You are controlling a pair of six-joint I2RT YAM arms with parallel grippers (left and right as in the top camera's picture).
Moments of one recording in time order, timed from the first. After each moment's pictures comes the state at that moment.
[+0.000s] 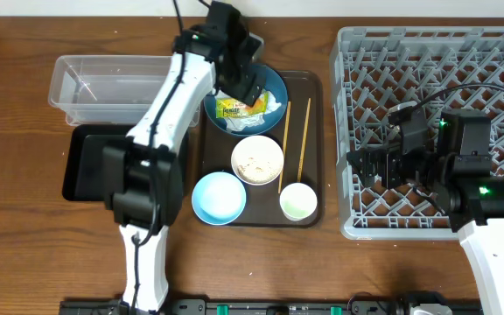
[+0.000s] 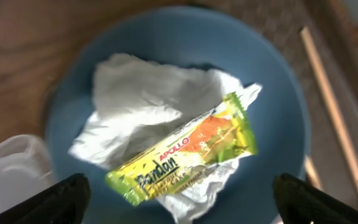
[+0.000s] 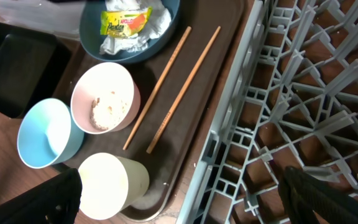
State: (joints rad) left arm -0.30 2.20 1.95 -0.95 0.17 0.25; right arm 0.04 1.12 0.99 -0.78 -0.46 -0.05
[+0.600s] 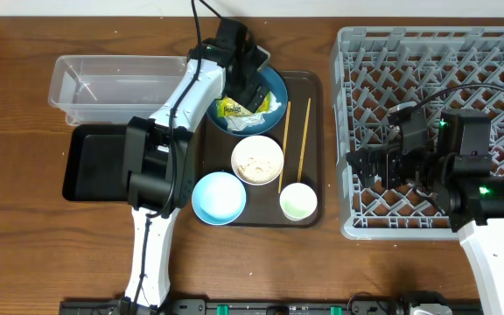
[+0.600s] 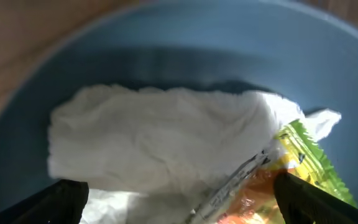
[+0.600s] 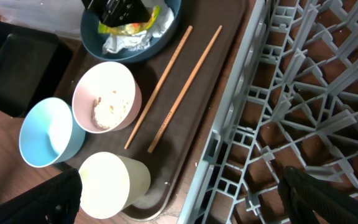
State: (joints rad) left arm -0.30 2.35 1.95 -0.77 0.17 0.33; right arm 0.04 1.12 0.99 -0.78 -0.46 -0.05
